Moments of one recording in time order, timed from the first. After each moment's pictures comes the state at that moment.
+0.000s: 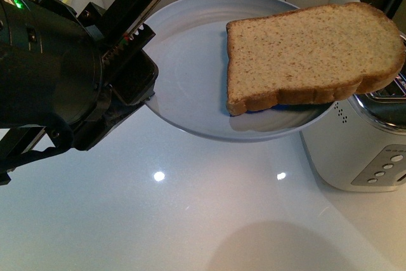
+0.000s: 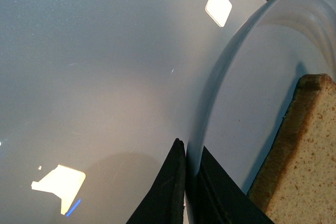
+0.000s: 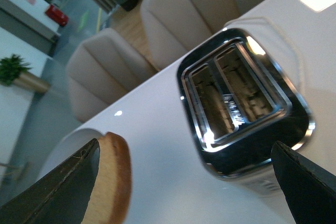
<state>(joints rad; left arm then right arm) -0.58 1.47 0.73 0.01 -0.09 -1.14 0.00 0.83 0.45 0.12 -0.14 0.73</state>
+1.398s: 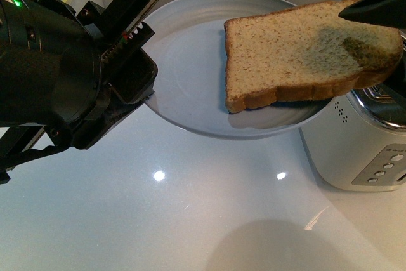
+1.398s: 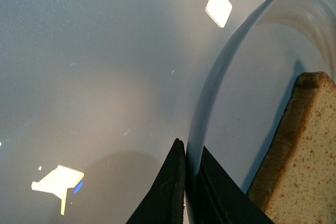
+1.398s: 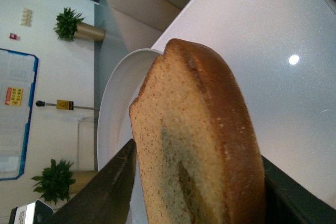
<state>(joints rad) -0.58 1.47 0.73 0.01 -0.09 -1.14 0.33 1.27 0.46 0.47 -0.10 1.04</state>
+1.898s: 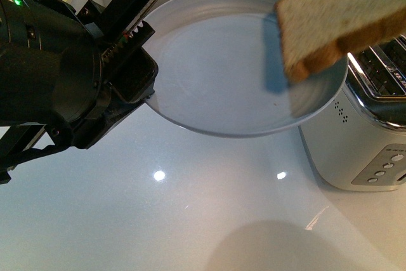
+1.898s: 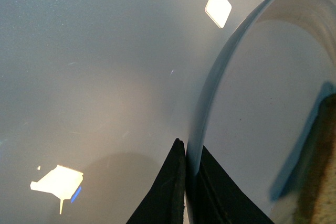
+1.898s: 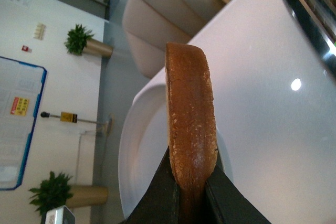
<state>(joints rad) -0.58 1.47 0.73 0.01 -0.09 -1.14 0.24 1.07 0.51 0.31 -0.11 0.94</state>
